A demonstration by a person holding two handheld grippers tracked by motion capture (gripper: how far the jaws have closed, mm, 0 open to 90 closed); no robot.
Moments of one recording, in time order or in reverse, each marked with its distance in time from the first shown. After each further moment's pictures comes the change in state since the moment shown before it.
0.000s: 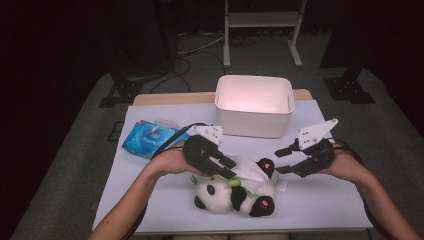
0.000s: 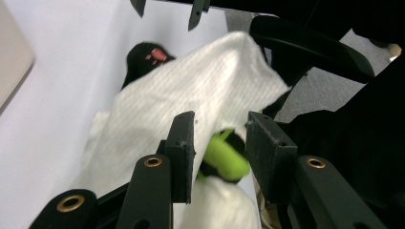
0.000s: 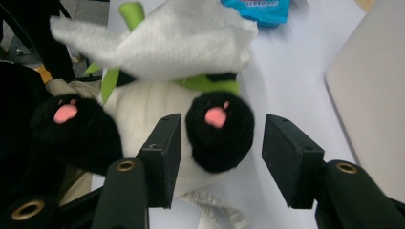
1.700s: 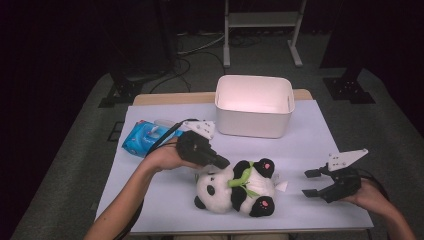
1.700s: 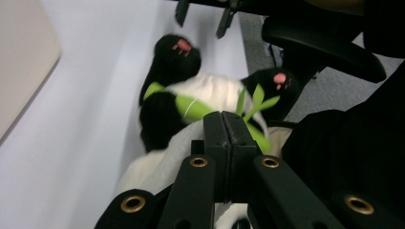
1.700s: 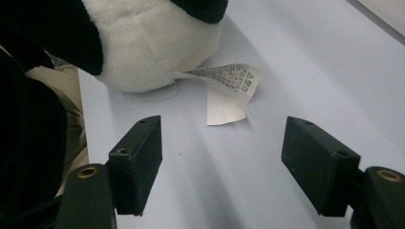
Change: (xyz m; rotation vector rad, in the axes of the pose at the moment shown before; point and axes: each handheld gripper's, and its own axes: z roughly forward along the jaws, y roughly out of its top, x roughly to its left) left arm 0.009 -0.002 -0.009 -0.021 0.018 0.004; right arm 0.020 -0.123 -0.011 -0.010 -0.070 0.299
